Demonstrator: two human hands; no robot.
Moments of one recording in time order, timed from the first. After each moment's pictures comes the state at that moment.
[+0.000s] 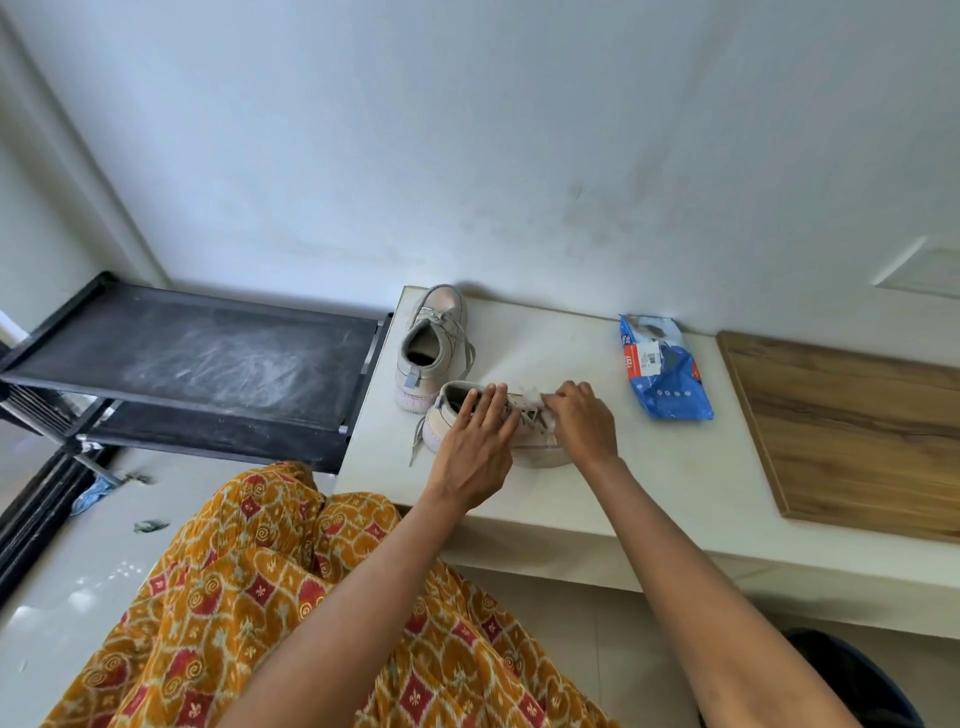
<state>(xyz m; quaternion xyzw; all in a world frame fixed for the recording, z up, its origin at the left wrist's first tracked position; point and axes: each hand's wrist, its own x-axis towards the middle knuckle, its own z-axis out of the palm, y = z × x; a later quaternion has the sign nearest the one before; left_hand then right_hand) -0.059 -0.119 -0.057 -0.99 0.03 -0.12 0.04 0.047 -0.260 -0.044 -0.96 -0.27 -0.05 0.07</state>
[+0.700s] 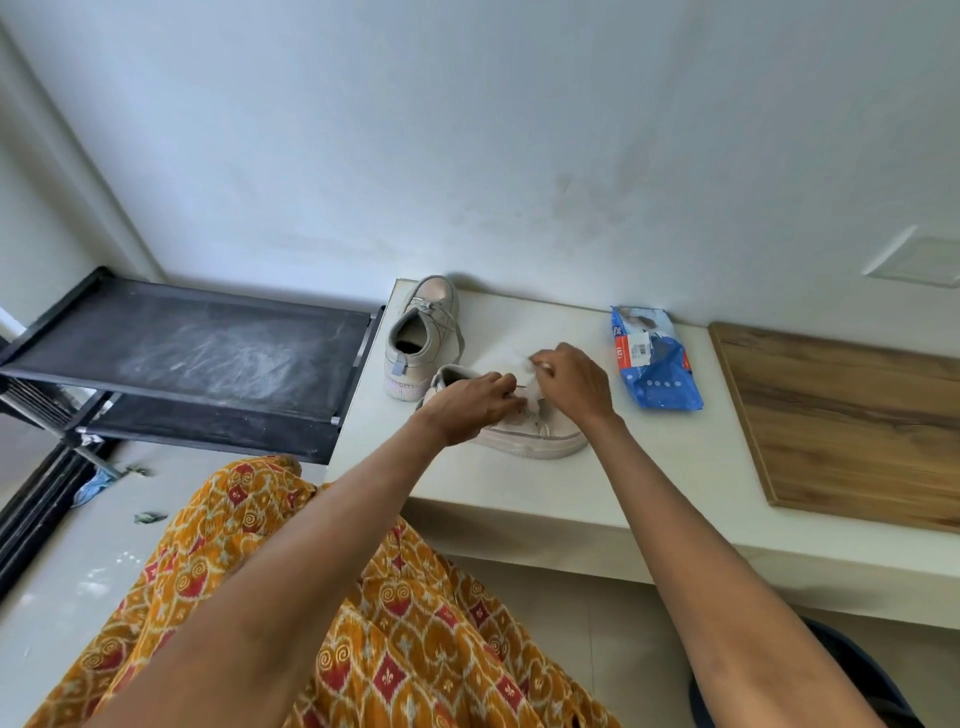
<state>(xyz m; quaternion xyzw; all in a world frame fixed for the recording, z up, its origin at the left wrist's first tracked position) -0.018 -0.090 -0.026 -0.96 0.27 -0.08 0.00 0.062 -0.250 0.001 -0.95 -0.25 -0.03 0.17</state>
